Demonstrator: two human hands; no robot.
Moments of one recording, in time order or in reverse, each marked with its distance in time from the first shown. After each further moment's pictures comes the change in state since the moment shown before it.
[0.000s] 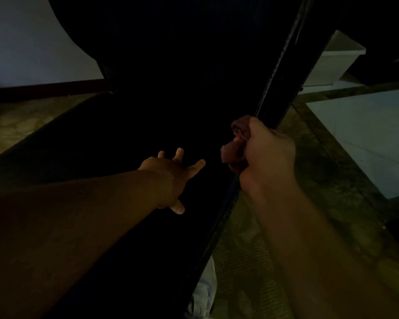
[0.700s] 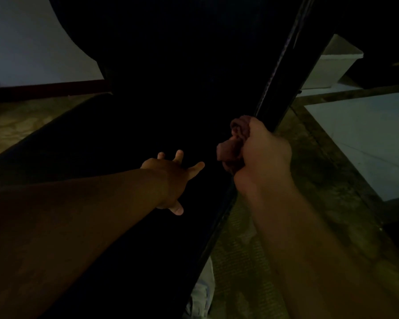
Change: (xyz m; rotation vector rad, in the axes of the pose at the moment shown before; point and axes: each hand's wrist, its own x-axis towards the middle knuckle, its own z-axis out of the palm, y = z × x) left_hand 0.000 -0.001 -0.004 -0.011 -0.025 0.002; right_hand -0.001 -0.005 0.003 0.054 -0.023 0.036
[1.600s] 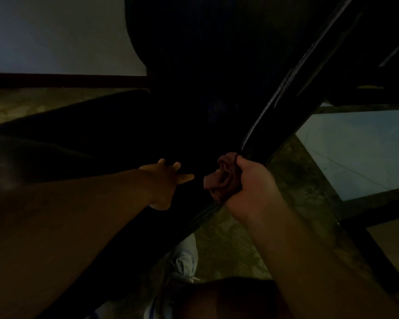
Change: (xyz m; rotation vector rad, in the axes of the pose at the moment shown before) left_hand -0.056 0.016 0.028 0.046 -0.077 0.107; right_hand -0.068 0.014 -0.046 0.094 -0.033 0.407
